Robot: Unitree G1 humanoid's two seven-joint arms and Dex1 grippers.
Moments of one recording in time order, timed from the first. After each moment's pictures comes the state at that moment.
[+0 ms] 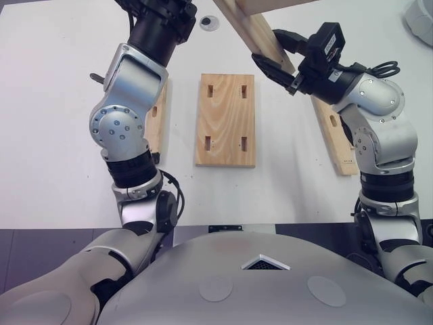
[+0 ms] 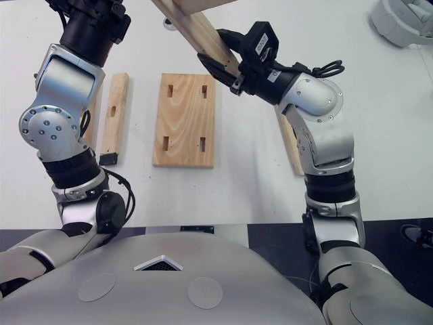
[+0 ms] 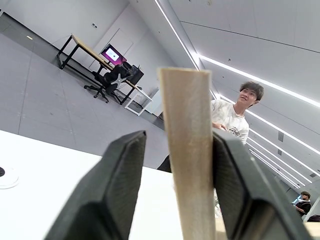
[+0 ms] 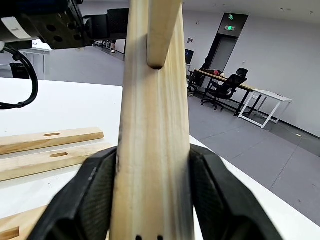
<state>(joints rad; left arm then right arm) -0.45 -0.01 0.23 -0.32 -1.02 0.69 0.03 -0.30 -0.44 0.11 -0.27 0.31 0.35 0.69</state>
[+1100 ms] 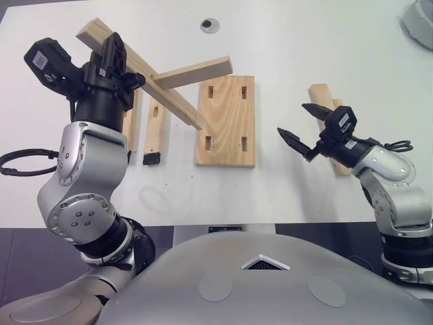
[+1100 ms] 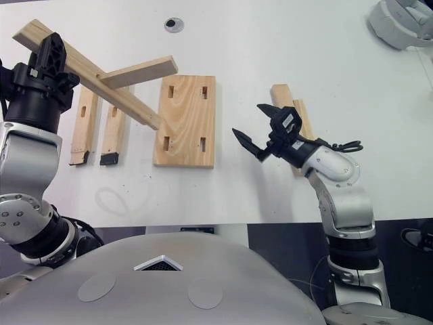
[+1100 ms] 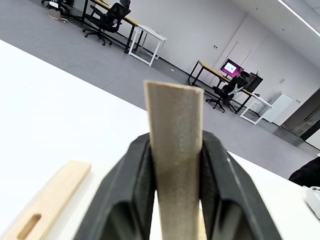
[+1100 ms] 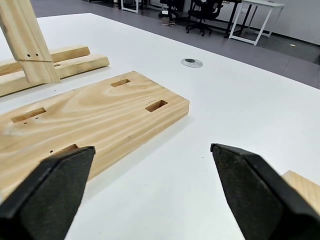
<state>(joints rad) -0.03 0.16 0.29 -0.91 -1.10 0.84 0.67 0.22 -0.56 -0.03 -0.44 0.33 0.41 0.68</state>
